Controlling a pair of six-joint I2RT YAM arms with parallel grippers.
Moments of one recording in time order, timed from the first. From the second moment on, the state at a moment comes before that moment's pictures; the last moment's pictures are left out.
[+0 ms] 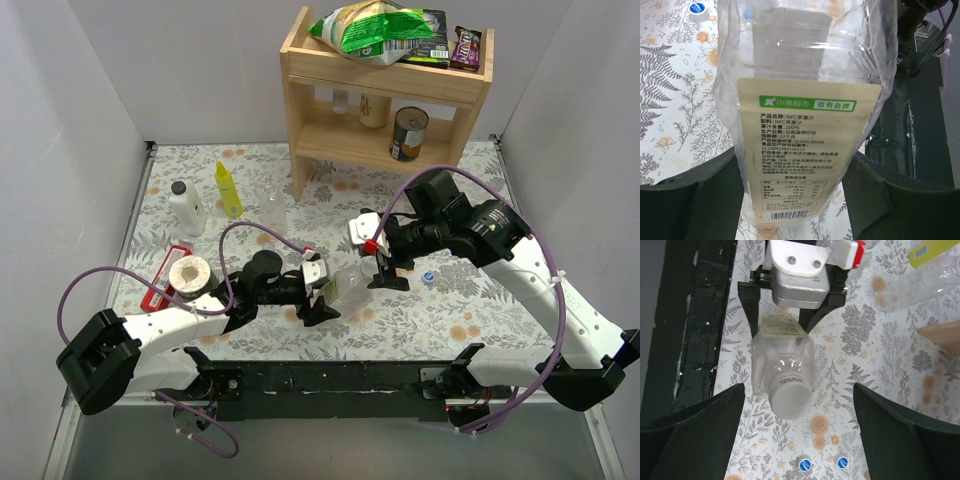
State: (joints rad) left arm -0.85 1.17 0.48 0.36 0.57 0.10; right arm 0.78 1.21 1.52 -1.14 -0.58 -0.84
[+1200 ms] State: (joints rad) left arm -0.79 1.17 0.51 0.39 0.61 0.07; right arm 0.79 1.18 1.42 -1.16 -0.51 -0.85
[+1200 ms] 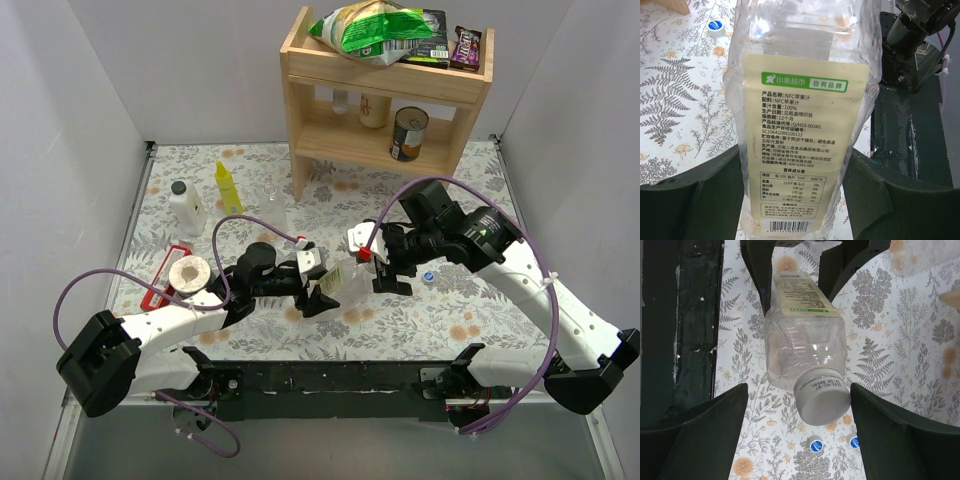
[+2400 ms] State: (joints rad) left arm -0.76 1.11 0.42 0.55 0.62 0.00; right arm 0.79 1.26 1.64 -1.18 -0.40 -0.66
